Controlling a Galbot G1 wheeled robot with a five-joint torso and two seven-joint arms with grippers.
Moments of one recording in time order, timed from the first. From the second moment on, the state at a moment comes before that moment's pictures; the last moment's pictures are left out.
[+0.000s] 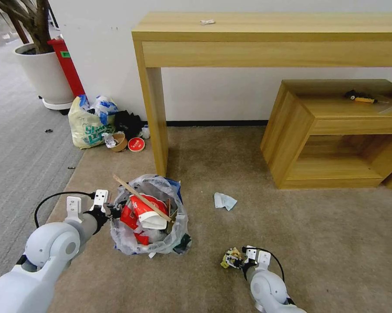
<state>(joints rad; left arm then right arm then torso) 1.27 -0.91 -0.55 -2.01 -0.82 0.74 -0.10 -1.26 1.31 0.21 1.50 0.77 -0.44 0.39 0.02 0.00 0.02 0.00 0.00</state>
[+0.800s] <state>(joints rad) 1.28 -0.91 -0.55 -2.02 -0.81 0.74 -0.09 -1.26 1.31 0.21 1.48 0.72 -0.40 0.40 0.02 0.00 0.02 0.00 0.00</state>
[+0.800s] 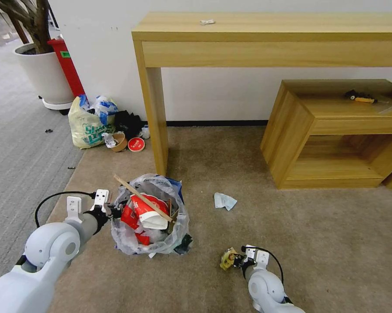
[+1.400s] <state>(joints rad) 1.26 -0.92 -0.54 -2.01 -0.80 0.74 -0.09 -1.20 1.29 0.37 1.75 0.57 -0.36 0.22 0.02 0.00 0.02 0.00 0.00</state>
